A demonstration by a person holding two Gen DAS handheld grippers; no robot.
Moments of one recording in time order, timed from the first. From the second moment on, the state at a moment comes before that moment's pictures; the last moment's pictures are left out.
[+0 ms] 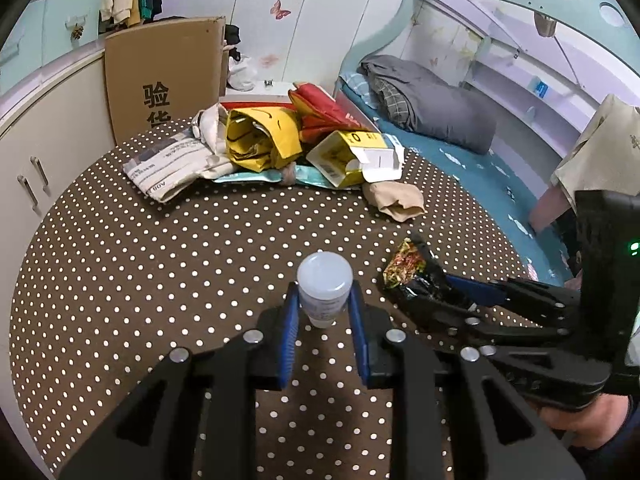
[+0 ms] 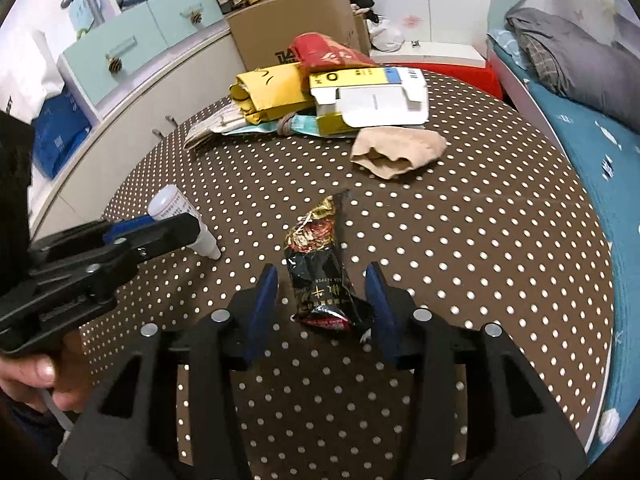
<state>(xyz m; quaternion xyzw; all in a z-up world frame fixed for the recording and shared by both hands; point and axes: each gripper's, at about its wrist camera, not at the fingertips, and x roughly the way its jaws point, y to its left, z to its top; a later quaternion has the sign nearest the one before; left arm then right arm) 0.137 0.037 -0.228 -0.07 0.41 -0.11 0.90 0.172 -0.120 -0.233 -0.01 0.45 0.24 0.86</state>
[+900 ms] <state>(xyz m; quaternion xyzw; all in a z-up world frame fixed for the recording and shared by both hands) 0.153 -0.041 -0.155 -0.05 0.35 -0.18 0.92 0.151 -0.281 -0.129 0.16 0.30 0.18 0.92</state>
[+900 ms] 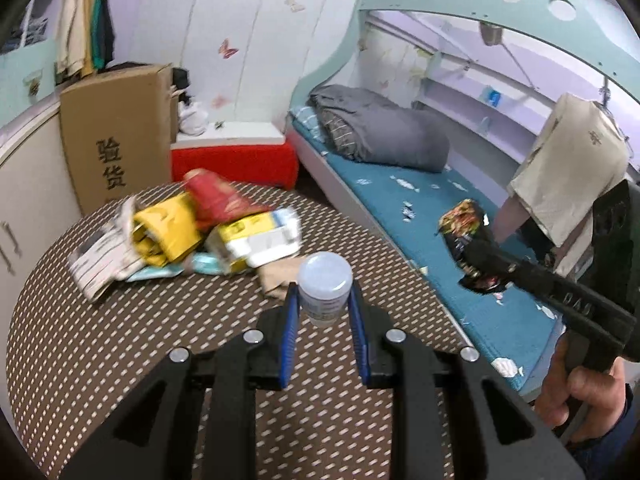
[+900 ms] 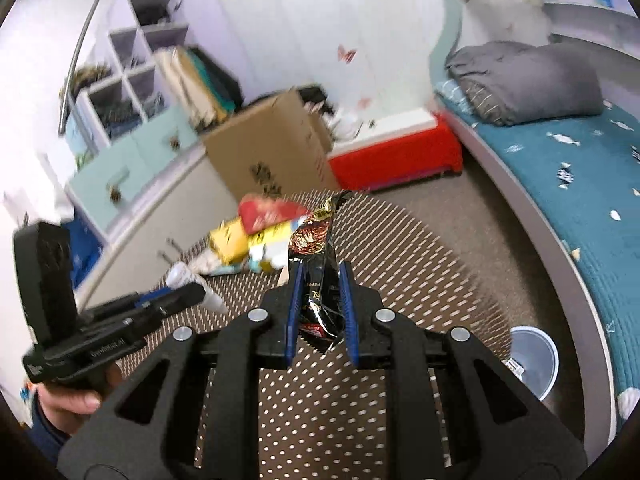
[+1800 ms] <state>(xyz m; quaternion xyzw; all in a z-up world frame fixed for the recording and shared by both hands) 0.215 -0.314 -0.206 0.03 0.43 -0.35 0.83 0.146 -0.513 -0.218 0.30 0.33 -0.05 0.90</state>
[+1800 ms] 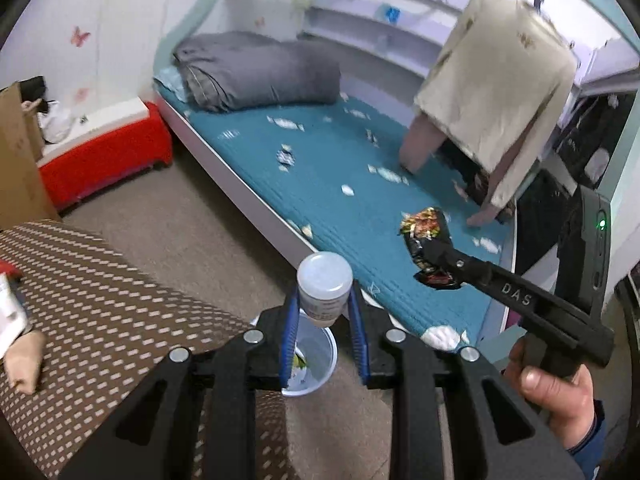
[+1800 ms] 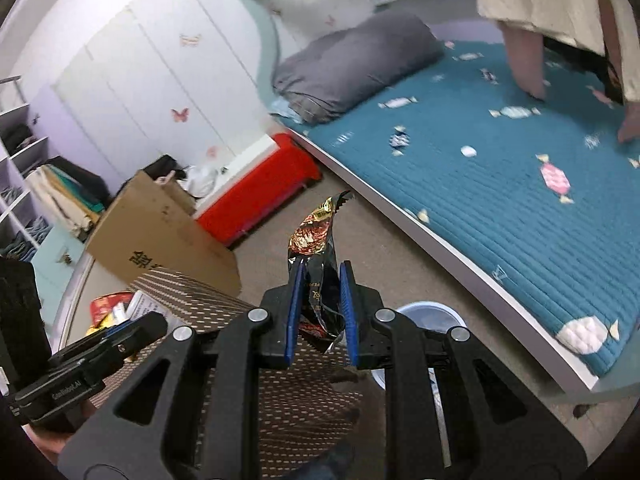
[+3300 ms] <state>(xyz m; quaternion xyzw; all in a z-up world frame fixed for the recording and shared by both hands) 0.190 -0.296 -0.180 0.07 0.39 -0.30 0.87 0.130 -0.485 -0.198 0.30 0.33 -0.12 0.89</state>
